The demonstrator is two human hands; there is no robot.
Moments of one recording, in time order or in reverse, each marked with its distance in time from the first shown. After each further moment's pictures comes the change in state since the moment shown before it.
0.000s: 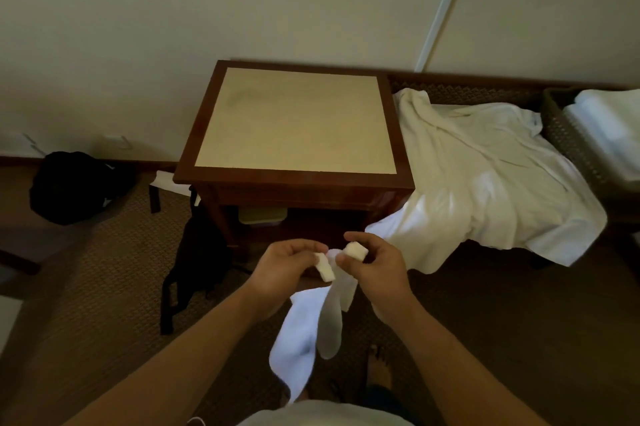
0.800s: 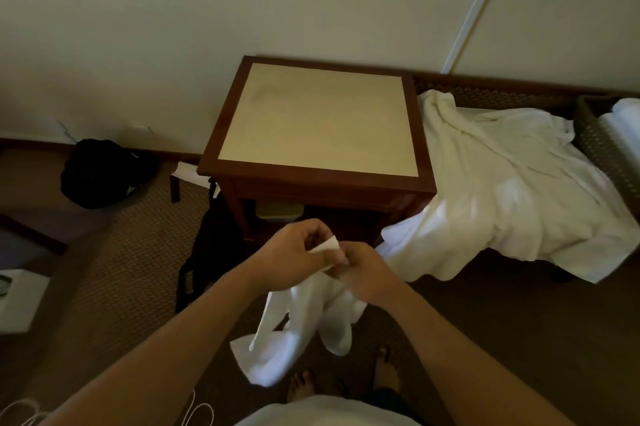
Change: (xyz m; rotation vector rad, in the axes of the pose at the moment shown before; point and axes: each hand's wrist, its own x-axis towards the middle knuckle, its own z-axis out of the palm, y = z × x) left_hand -0.007 0.031 -0.028 0.603 -0.080 0.209; right_hand 0.015 -0.017 0.030 -0.392 -0.508 -0.070
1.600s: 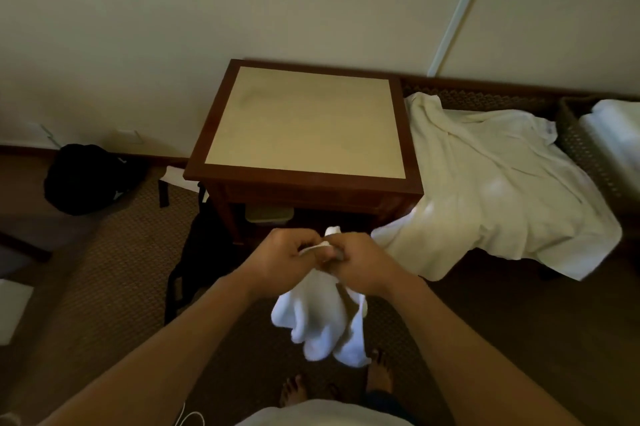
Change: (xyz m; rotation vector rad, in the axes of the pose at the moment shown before) left_hand 0.009 -0.002 0.012 0.082 0.028 0.135; right_hand -0.003 -0.025 -0.033 -0.378 -0.071 -0.094
